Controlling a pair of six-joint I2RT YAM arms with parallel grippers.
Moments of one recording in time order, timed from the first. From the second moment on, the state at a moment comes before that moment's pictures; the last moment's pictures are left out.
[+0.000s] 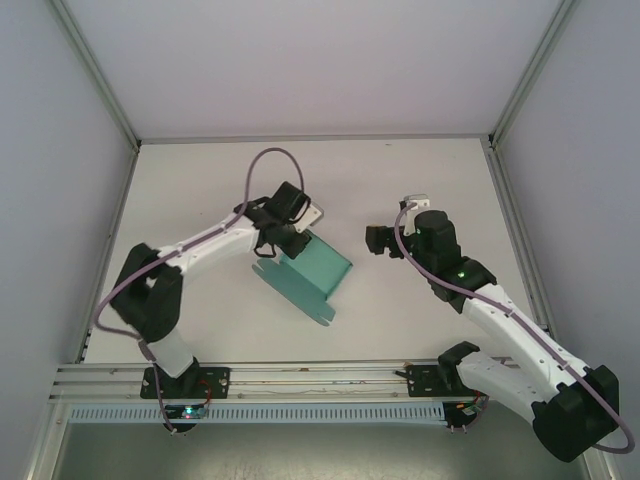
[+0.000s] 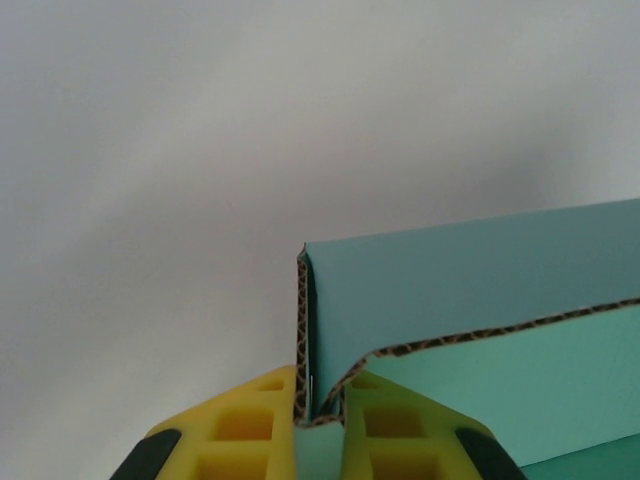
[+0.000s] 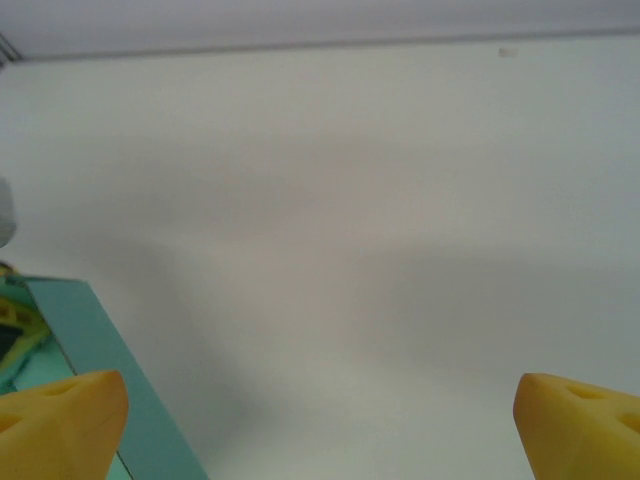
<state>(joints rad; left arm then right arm) -0.61 1.74 1.30 -0.67 0.07 0.16 0.45 0.94 0.70 -0.30 0.06 0.30</state>
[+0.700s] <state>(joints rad) -0.69 2.27 1.91 -1.05 0.09 0.66 0.34 0.99 0.67 -0.35 -0.06 0.28</state>
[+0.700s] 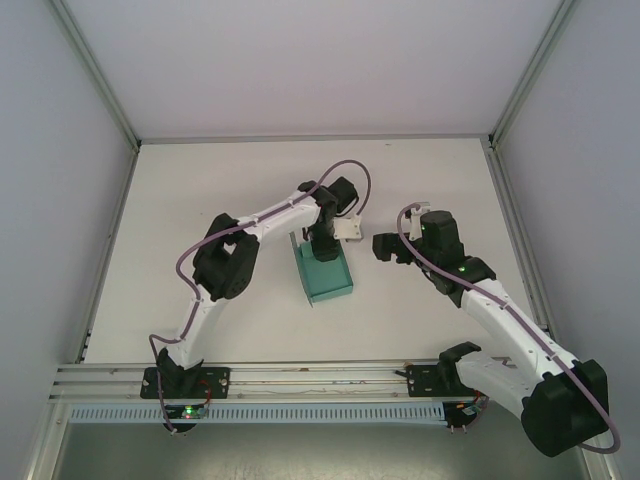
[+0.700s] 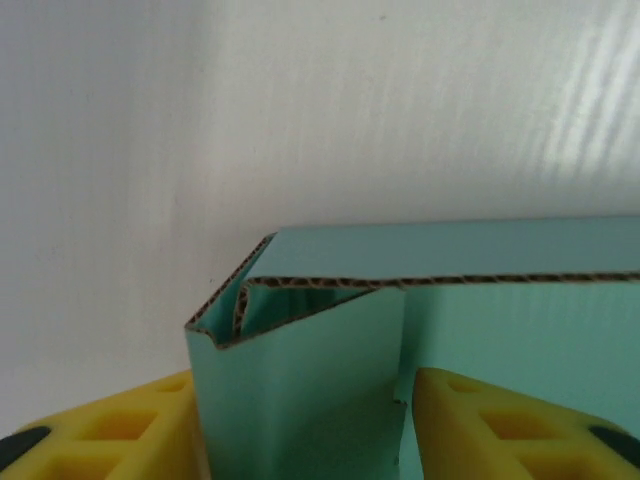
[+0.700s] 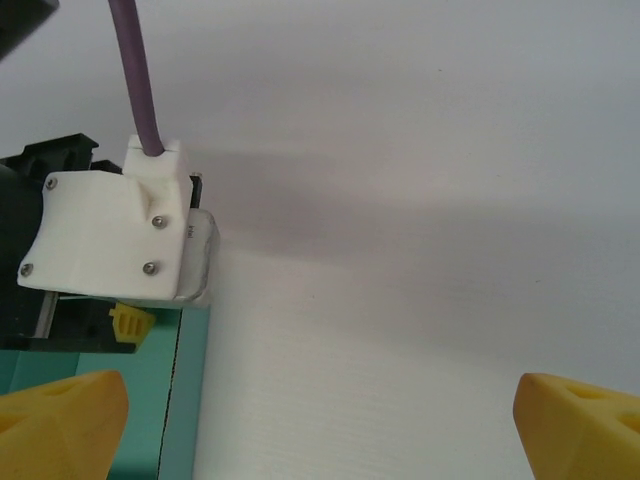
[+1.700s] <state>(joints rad) -0.38 1.23 0.97 -0.48 -0.09 -0.23 0.38 1.75 1.39 -0.54 -0.54 -0.63</state>
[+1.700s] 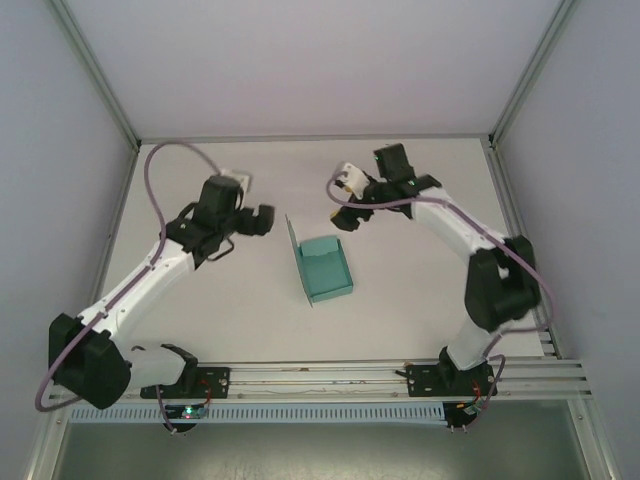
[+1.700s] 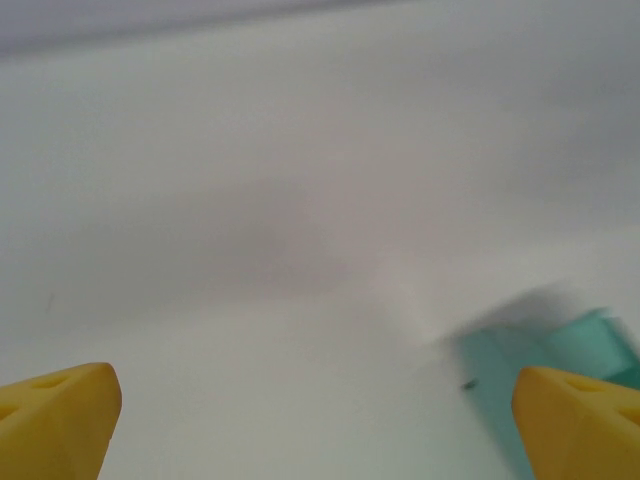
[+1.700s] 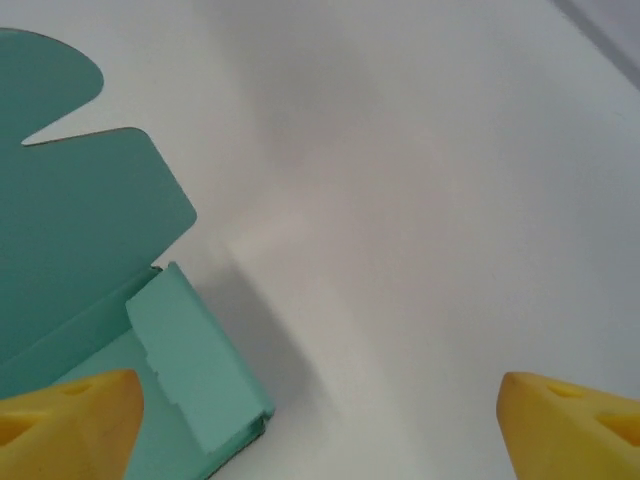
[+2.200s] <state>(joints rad) -0.37 0.95 0.64 -0.48 -0.14 -0.46 0.52 2.26 1.93 -1.08 -0.42 -1.07</state>
